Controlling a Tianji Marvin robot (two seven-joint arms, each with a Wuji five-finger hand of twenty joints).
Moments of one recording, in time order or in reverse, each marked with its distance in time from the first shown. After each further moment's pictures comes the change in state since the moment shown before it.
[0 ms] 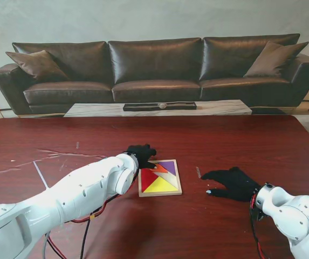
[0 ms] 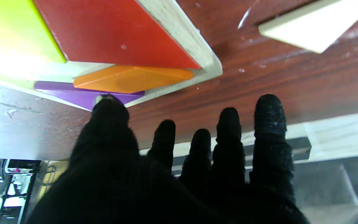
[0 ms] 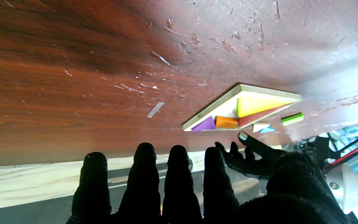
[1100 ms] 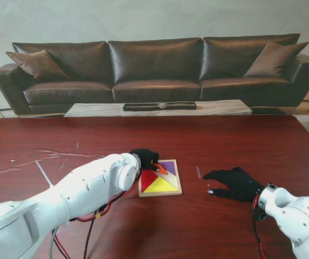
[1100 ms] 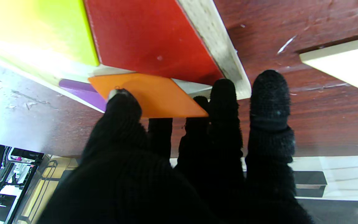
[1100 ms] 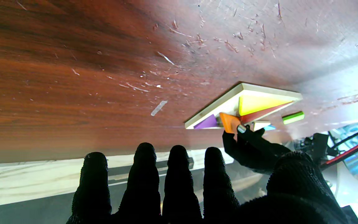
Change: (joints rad) left arm -0.015 -0.045 -0.015 0.073 -0.136 -0.063 -0.053; right arm -0.015 -0.002 0.024 -0.006 -0.003 -0.014 -0.005; left_hand 0.097 -0.036 0.011 -0.008 0.115 -0.066 0.488 0.089 0.338 -0.038 0.262 0.127 0.355 -0.061 0.306 0.175 0.372 -0.063 0.201 -0.077; right_hand -0.001 0.000 0.000 -0.007 0.000 0.000 0.000 0.000 0.000 0.000 -0.002 -0.002 0.000 0.000 0.000 -0.004 0.000 -0.002 0.000 0.000
